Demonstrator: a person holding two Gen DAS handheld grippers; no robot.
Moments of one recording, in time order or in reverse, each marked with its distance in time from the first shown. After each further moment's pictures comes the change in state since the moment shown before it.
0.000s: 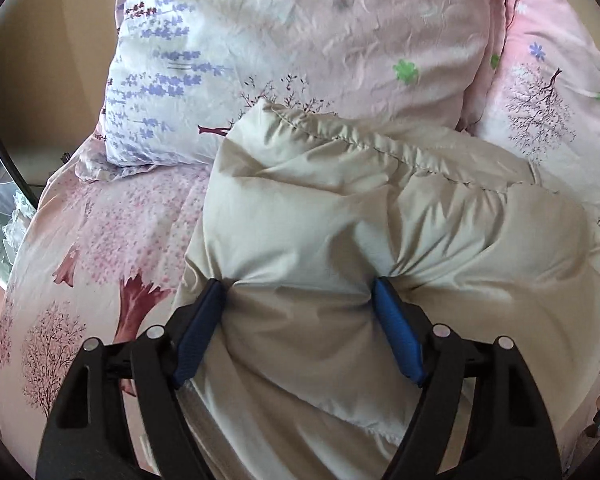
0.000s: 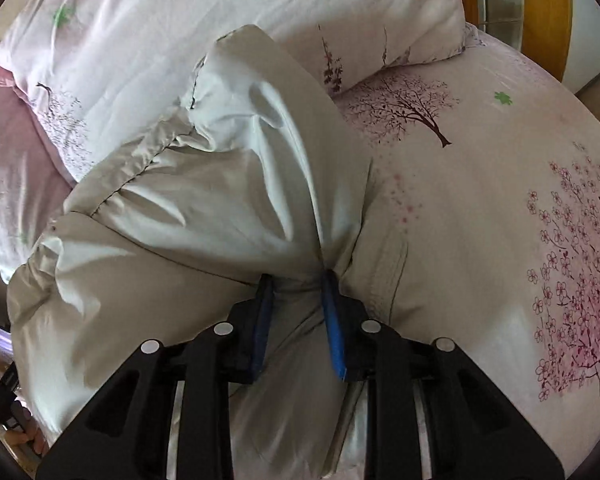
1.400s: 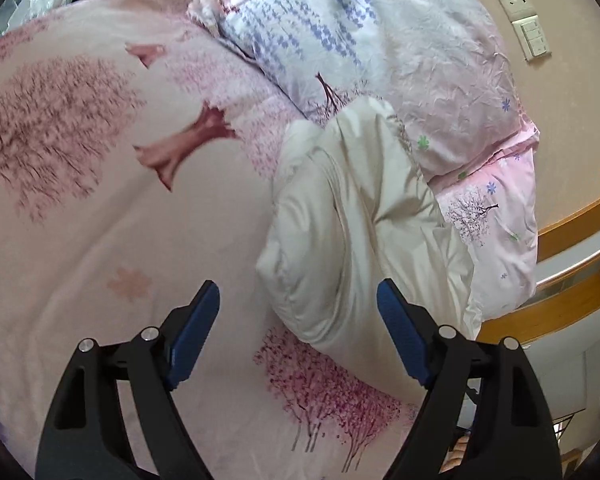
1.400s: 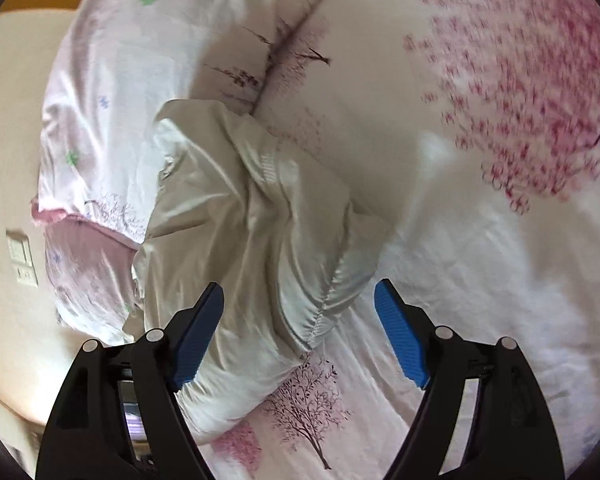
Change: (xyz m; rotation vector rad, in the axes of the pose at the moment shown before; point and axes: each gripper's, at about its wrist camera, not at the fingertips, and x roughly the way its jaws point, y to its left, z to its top) left arm -0.043 0.099 -0.120 -0.606 -0.052 -0.474; right arm -0.039 -0.074 -0.069 0.534 0.029 0.374
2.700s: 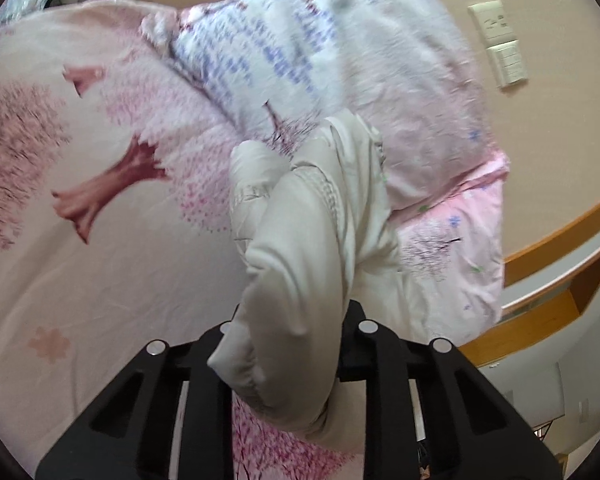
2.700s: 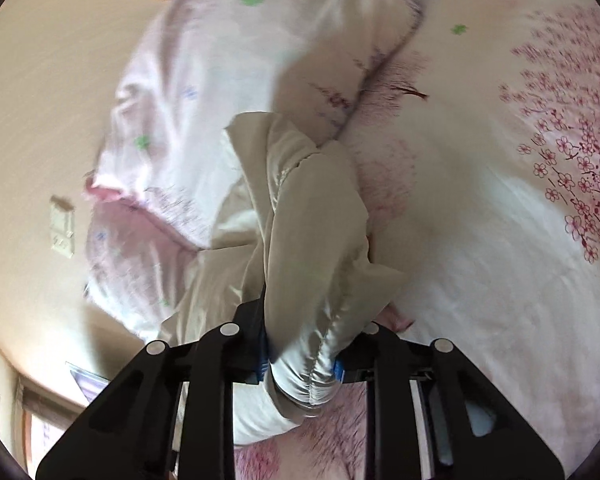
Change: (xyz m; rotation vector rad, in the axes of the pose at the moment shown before) left arm 0.005 -0.022 0.024 -0.015 -0.096 -0.153; right arm 0.000 0.035 -0.014 -0.215 -0.109 0.194
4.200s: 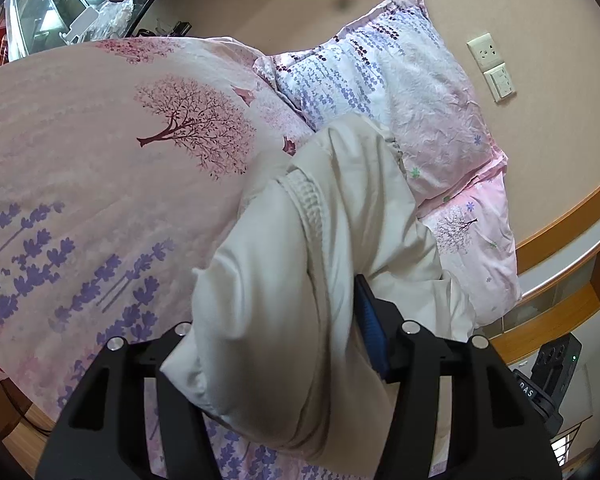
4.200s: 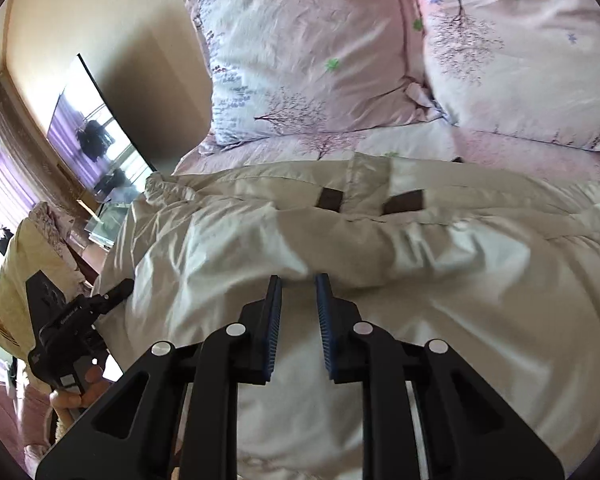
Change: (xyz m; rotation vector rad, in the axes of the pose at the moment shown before) left arm -0.140 0.075 -0.076 0.021 -0.081 0.118; right arm 0.060 0.208 -0.241 -0.838 0.401 -0.071
